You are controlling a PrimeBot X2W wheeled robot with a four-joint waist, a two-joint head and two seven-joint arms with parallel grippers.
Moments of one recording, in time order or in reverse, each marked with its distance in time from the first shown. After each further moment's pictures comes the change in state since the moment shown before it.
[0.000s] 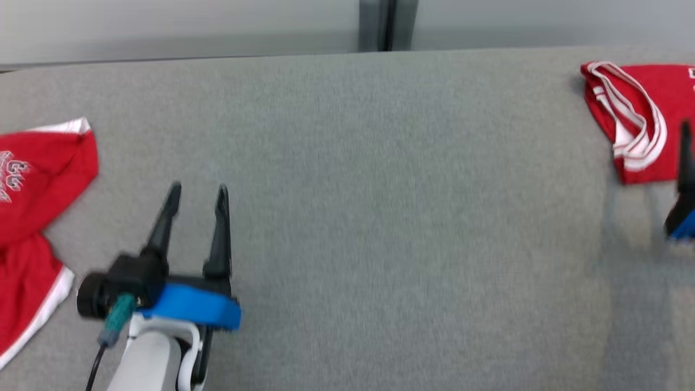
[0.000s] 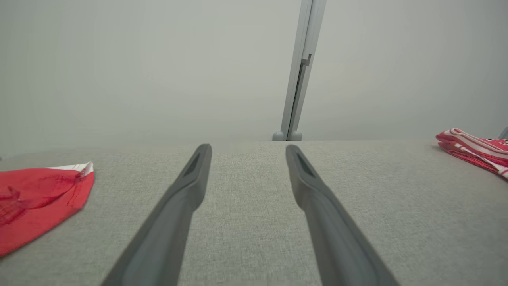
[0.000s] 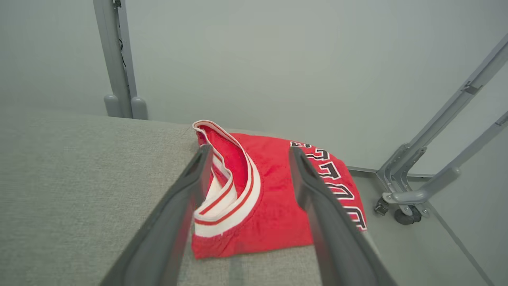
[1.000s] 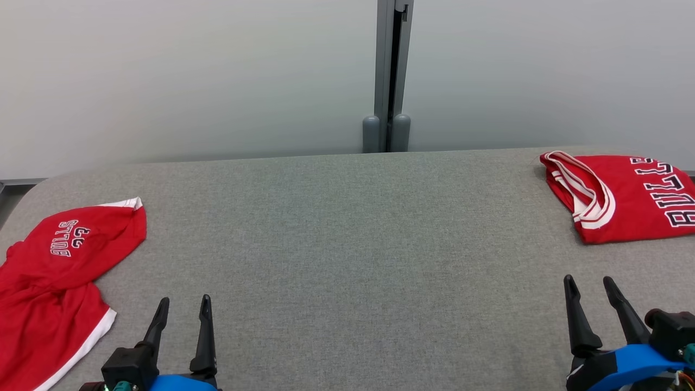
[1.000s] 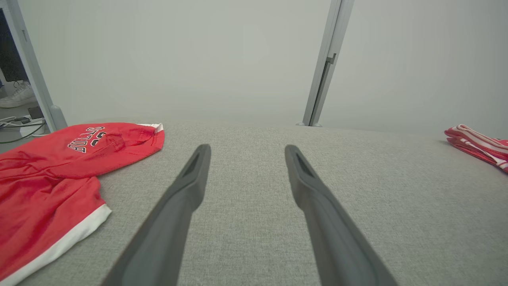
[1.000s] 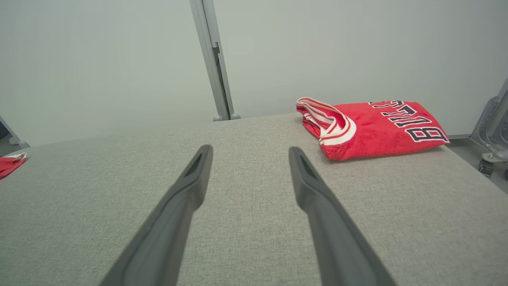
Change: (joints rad) left arm 0.280 -0.017 0.074 0.078 -0.015 0.013 -0.003; right arm 0.734 0.360 -0.021 -0.731 0.139 0.000 0.173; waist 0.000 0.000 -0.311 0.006
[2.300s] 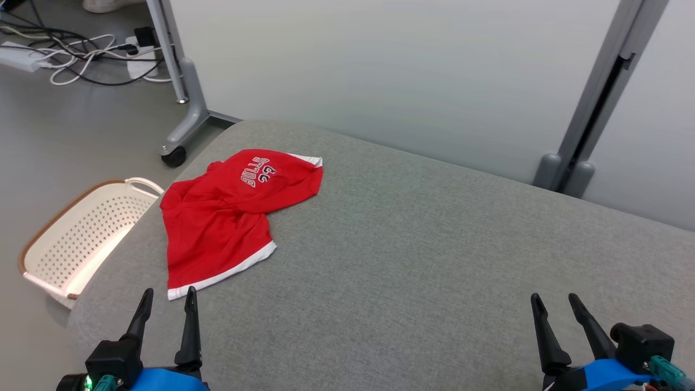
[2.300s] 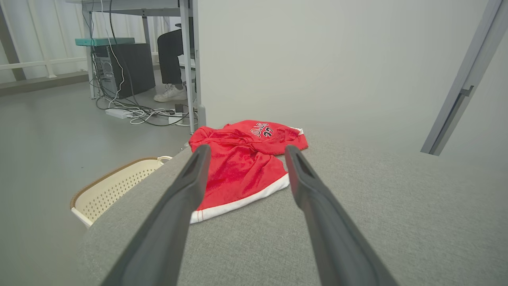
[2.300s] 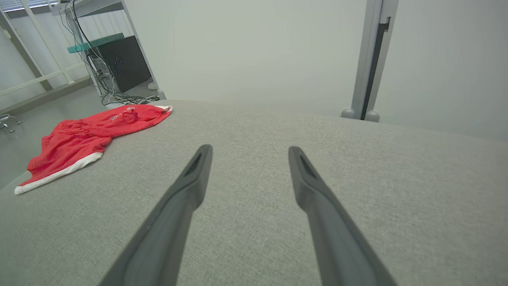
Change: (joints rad) left arm -0.010 0.042 0.009 -0.030 0.009 -0.002 0.014; right arm 0.029 0.027 0.074 0.022 0.005 0.000 -0.010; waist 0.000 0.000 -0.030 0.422
